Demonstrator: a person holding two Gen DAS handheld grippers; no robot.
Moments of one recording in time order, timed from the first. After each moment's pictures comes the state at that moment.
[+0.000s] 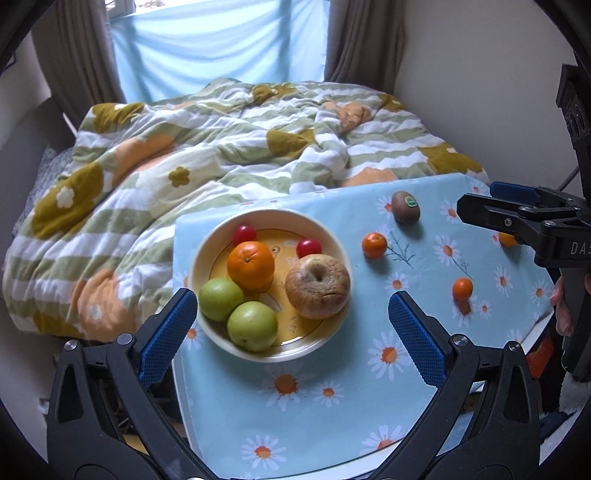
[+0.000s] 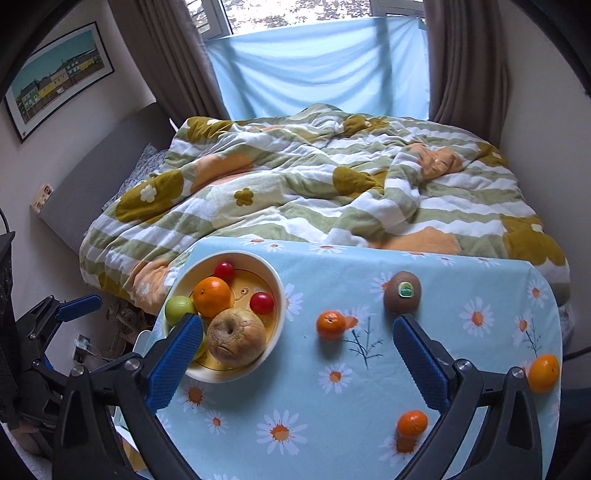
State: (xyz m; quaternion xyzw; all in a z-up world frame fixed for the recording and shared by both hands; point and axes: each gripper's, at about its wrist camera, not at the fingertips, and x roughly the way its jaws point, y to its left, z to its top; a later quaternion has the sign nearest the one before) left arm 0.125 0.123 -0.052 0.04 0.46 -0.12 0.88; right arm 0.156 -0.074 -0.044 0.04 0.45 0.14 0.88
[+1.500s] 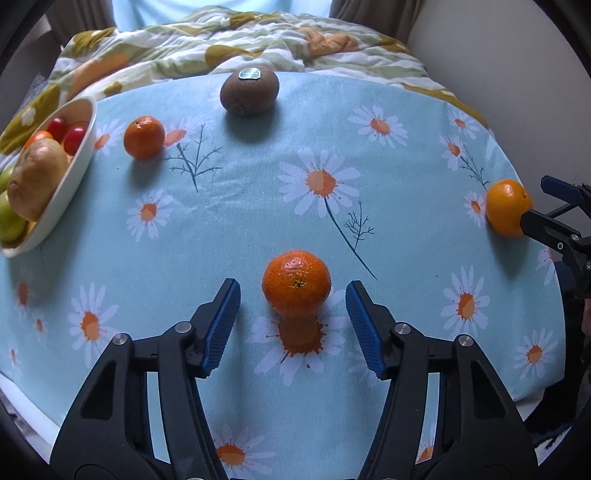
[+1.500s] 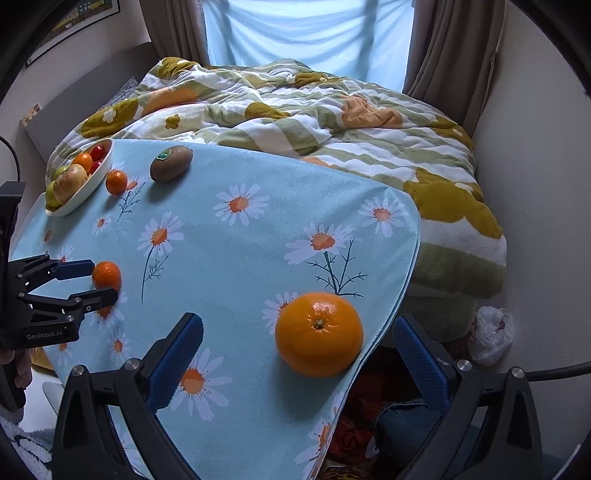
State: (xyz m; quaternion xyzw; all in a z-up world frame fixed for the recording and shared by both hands) left arm 0.112 -0.143 -0.206 -0.02 0.56 -0.05 0.83; right arm 0.147 -0.348 -0.155 -0.11 0.49 0.16 0.85
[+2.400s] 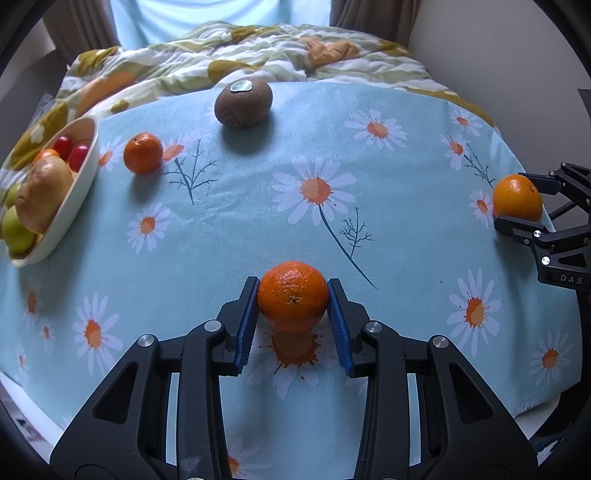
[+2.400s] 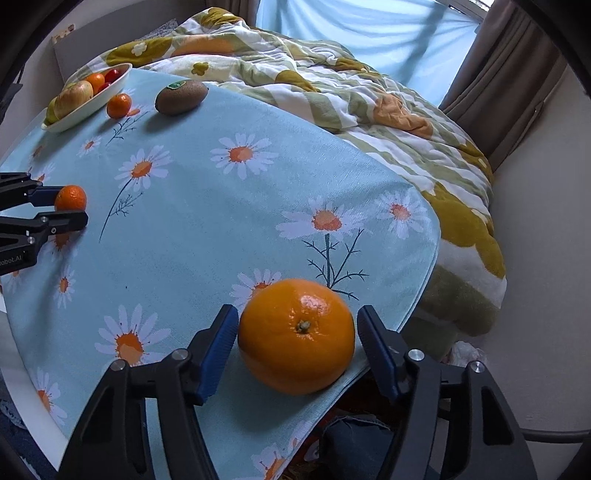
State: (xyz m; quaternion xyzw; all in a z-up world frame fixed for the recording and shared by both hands) left arm 0.106 -0.154 -0.205 0.01 0.53 -0.03 0.84; right arm 0.157 -0.343 -0.193 -0.24 0.50 0.20 0.81
